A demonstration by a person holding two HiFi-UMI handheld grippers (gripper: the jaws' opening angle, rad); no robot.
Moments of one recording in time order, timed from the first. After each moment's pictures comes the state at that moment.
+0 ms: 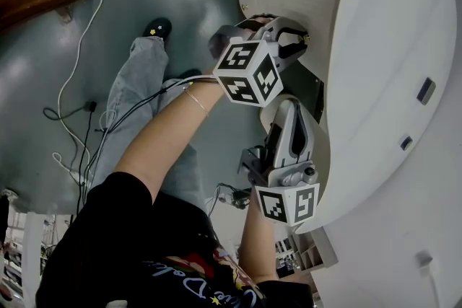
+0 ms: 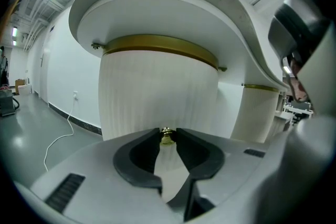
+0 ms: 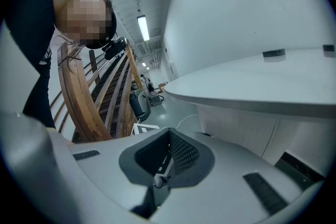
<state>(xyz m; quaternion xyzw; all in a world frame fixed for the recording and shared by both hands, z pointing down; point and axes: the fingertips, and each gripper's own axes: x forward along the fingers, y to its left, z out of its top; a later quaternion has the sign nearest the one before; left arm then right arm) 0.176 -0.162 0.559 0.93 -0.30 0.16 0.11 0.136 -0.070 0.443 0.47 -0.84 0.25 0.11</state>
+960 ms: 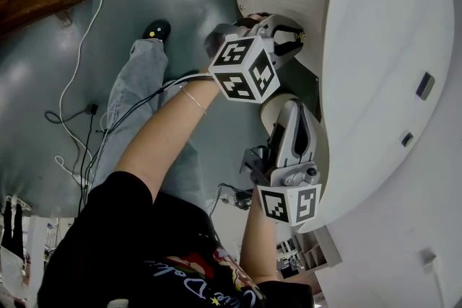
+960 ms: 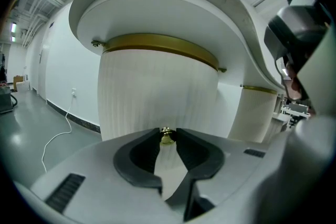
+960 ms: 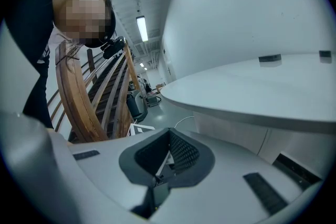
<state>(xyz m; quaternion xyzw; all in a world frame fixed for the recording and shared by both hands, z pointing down) 0.175 -0.161 0.560 0.94 -0.29 0.16 0.12 0.146 -0.072 0.439 0.49 -0.83 0.24 0.11</state>
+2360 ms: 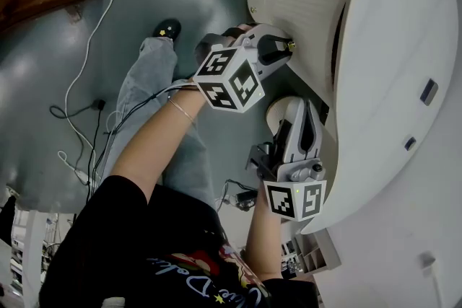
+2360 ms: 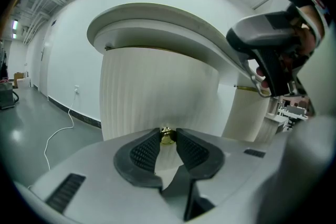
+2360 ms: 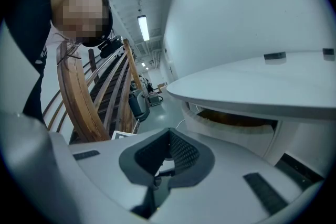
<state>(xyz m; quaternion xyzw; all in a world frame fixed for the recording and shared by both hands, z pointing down) 0.139 -0.121 0.557 0.94 -0.28 0.16 0.13 0.131 -0.072 0.437 0.48 -0.84 0.24 0.11</state>
